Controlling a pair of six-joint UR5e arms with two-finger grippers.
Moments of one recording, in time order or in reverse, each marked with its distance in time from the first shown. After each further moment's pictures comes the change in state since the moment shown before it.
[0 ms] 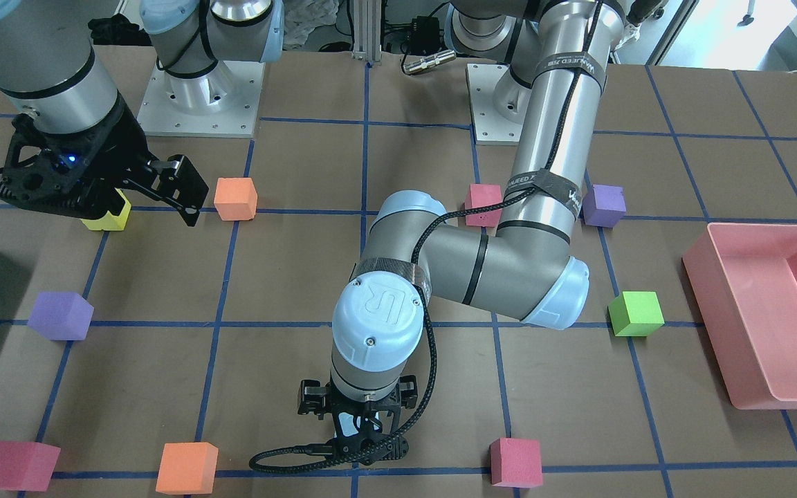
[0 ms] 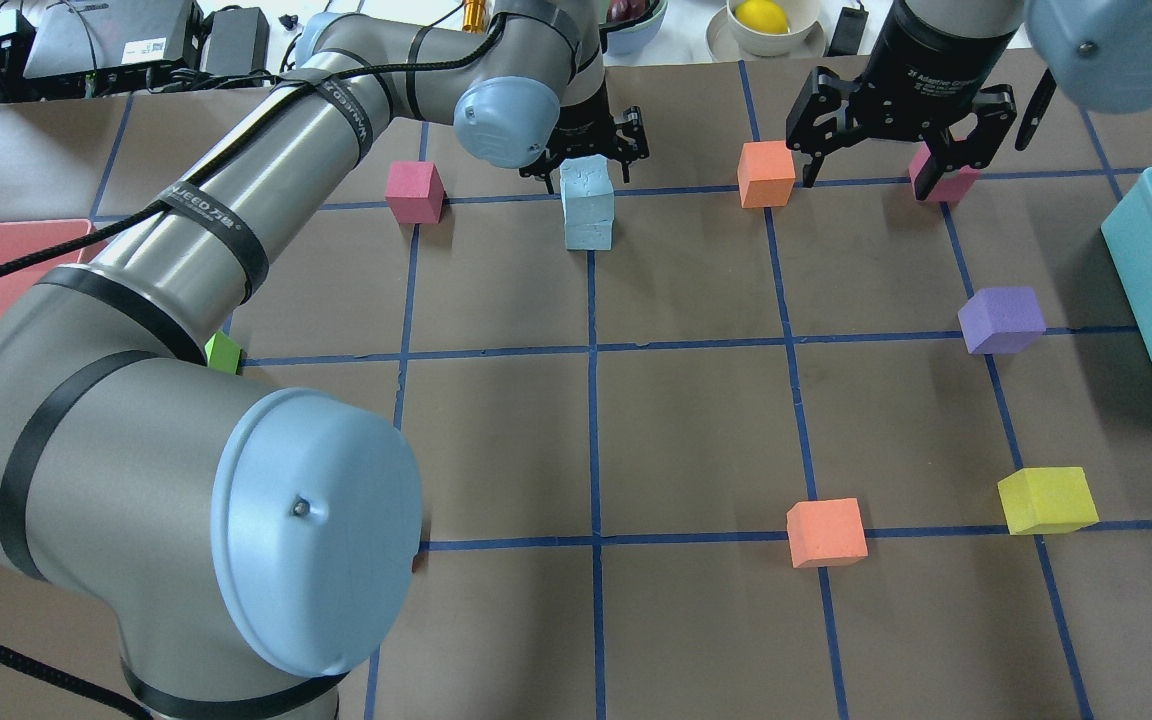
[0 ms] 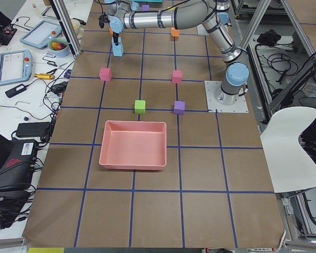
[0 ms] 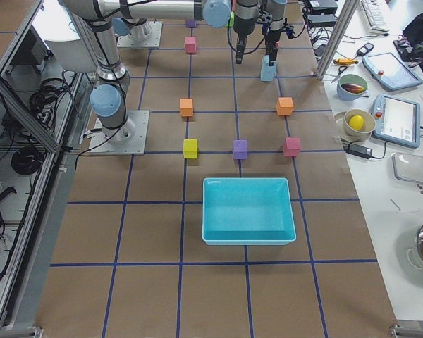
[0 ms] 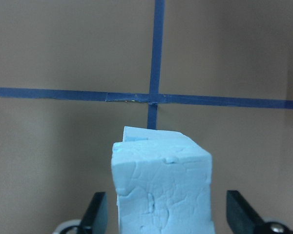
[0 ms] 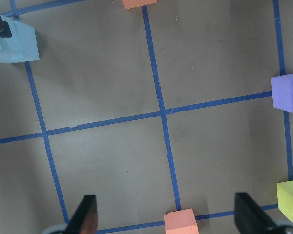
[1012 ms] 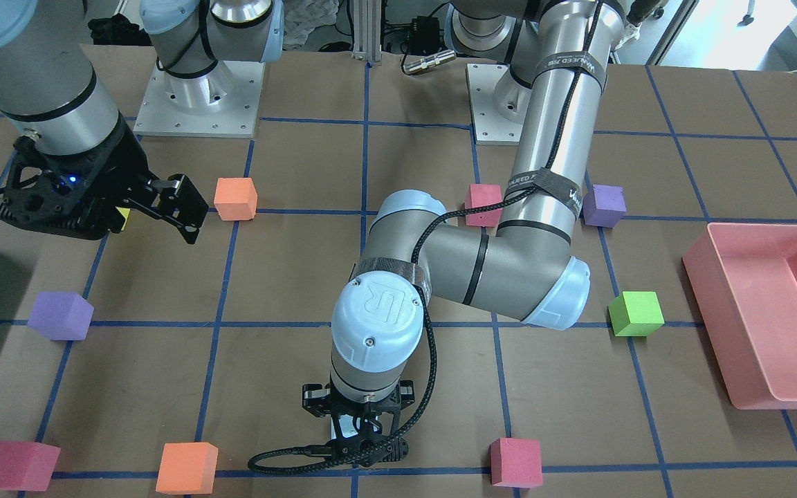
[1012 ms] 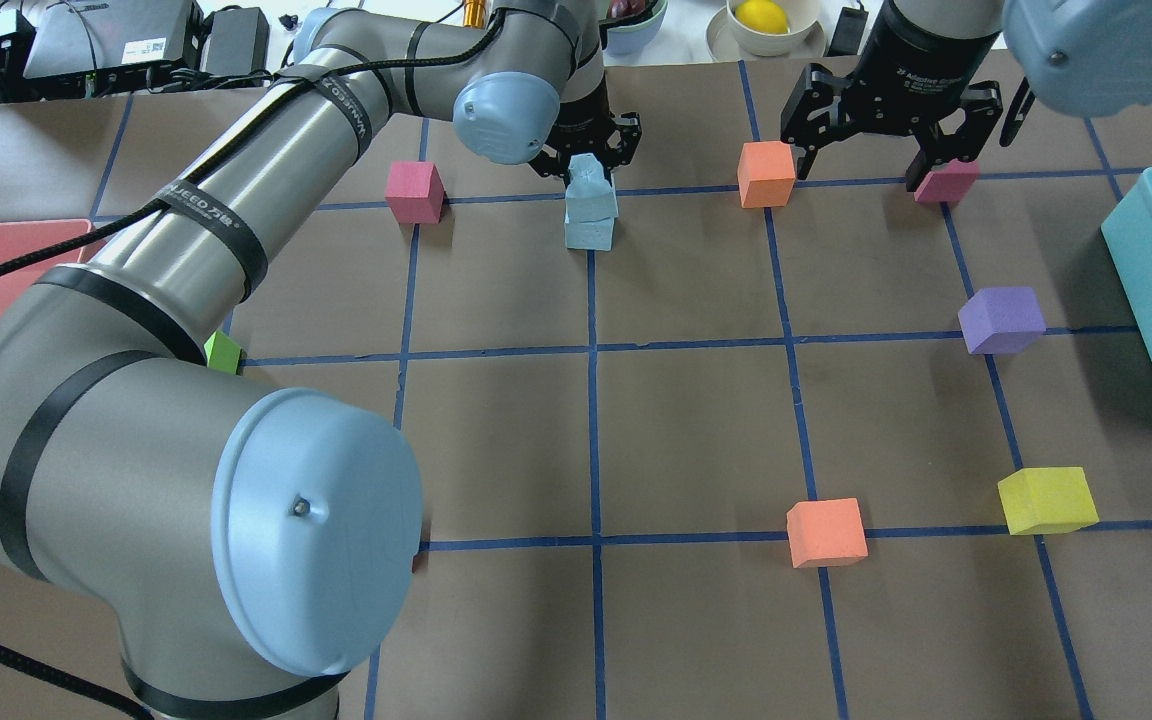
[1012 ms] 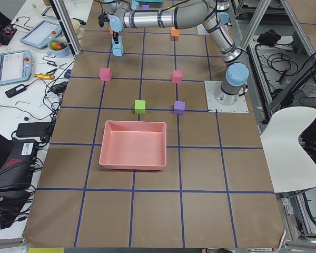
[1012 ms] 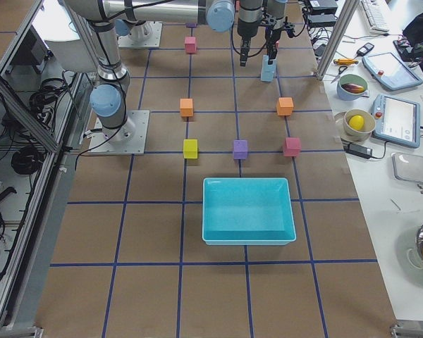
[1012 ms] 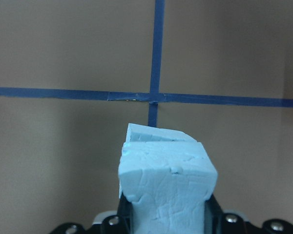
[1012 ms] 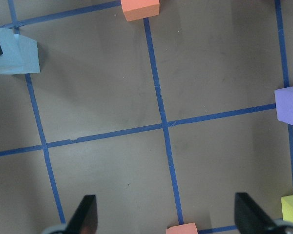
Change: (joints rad) left arm 0.000 -0.009 0.010 -0.001 0.002 0.003; right arm 0.000 0.031 0.002 -0.042 0.002 -0.002
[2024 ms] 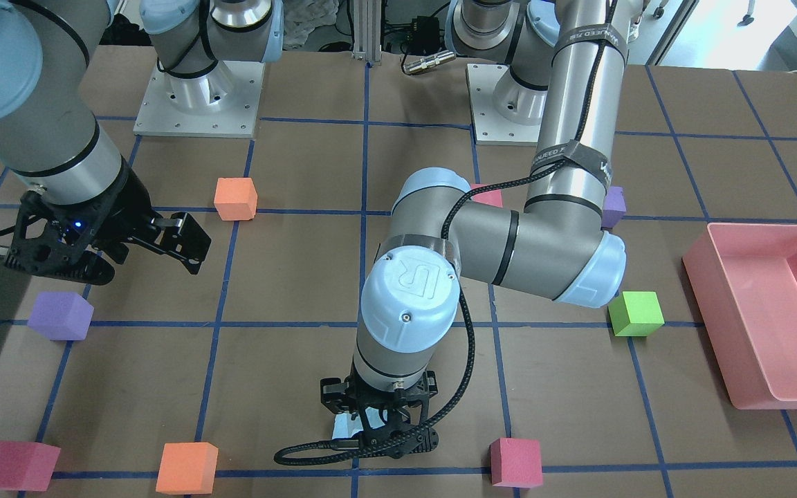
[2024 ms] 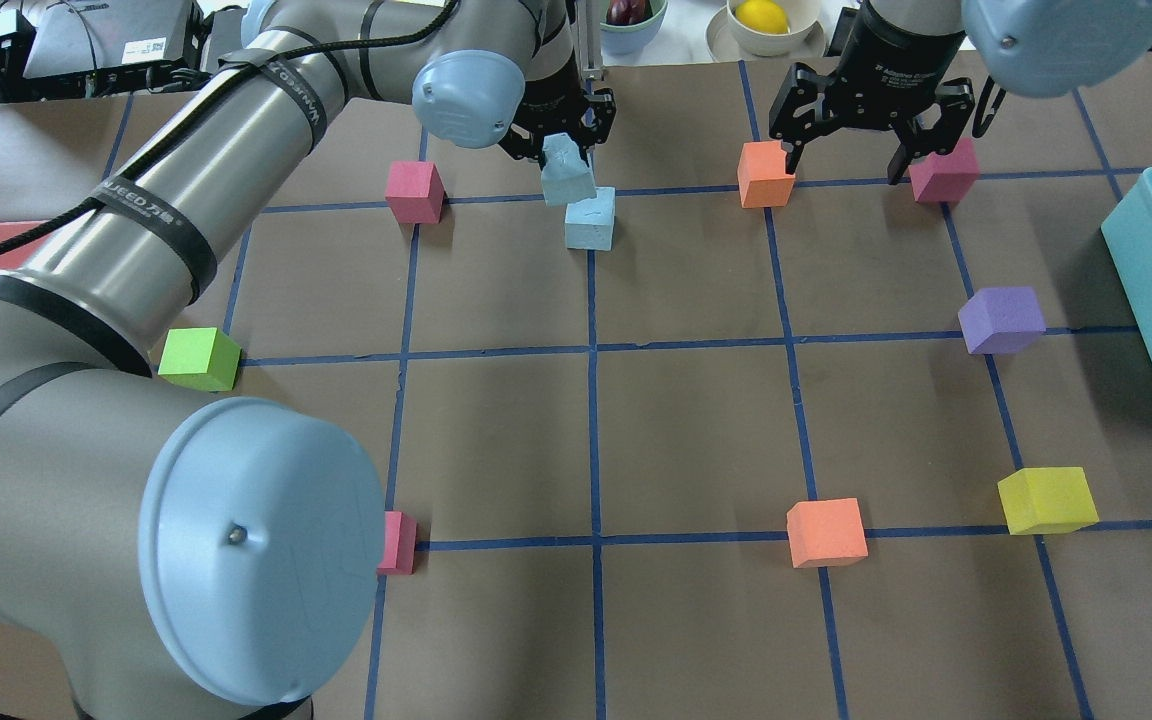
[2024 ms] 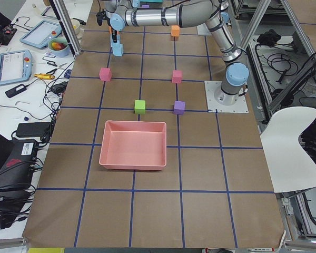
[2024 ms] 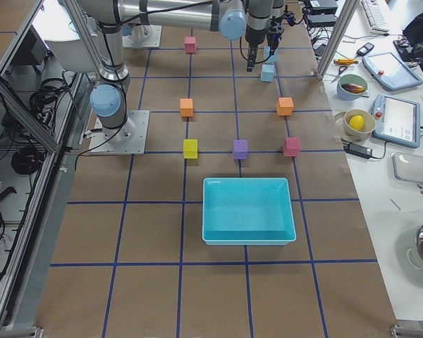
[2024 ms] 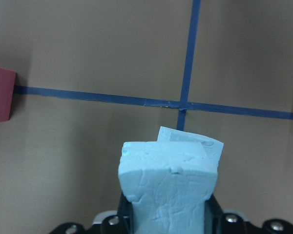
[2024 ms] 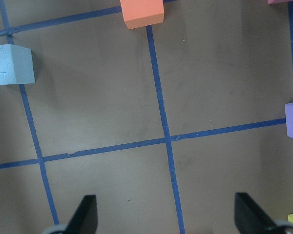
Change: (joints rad) left arm 0.024 0.057 -0.030 0.000 0.001 -0.013; right arm 0.001 0.078 -0.035 -0.026 0.000 -0.008
